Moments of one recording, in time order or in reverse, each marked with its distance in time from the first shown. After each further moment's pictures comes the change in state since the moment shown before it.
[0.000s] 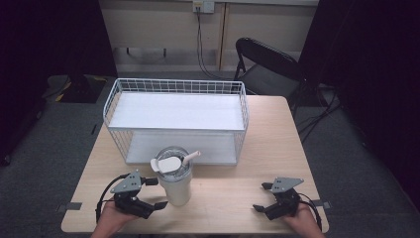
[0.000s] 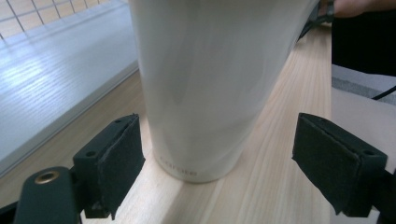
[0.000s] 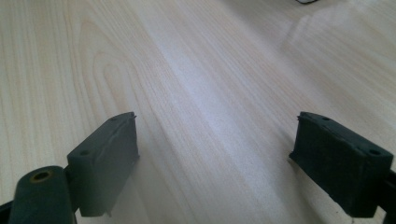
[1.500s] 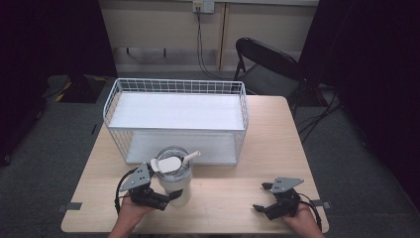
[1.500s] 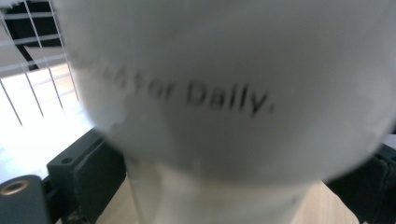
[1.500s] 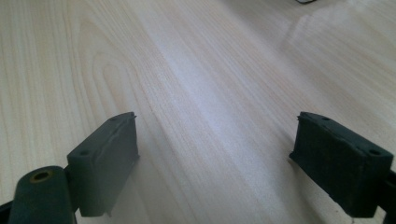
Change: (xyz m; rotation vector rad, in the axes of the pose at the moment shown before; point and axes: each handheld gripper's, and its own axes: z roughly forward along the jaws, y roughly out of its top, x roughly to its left) left arm -0.007 0.024 0.032 -0.265 0.082 0.024; right arm 0.000 0.000 0.000 0.000 -0.003 0.003
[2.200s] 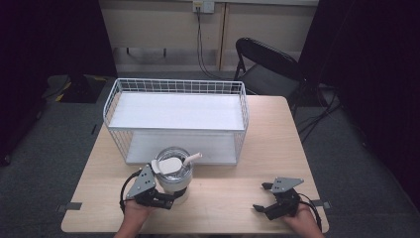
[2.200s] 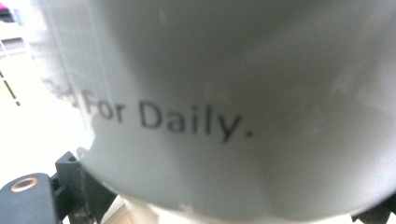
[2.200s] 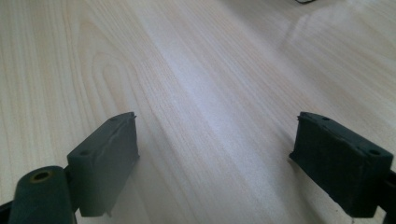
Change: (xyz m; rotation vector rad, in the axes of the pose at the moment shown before) left arm -0.010 0.006 0.003 -0.017 0.082 0.059; right arm 0.000 0.000 0.000 0.000 -0.002 0.002
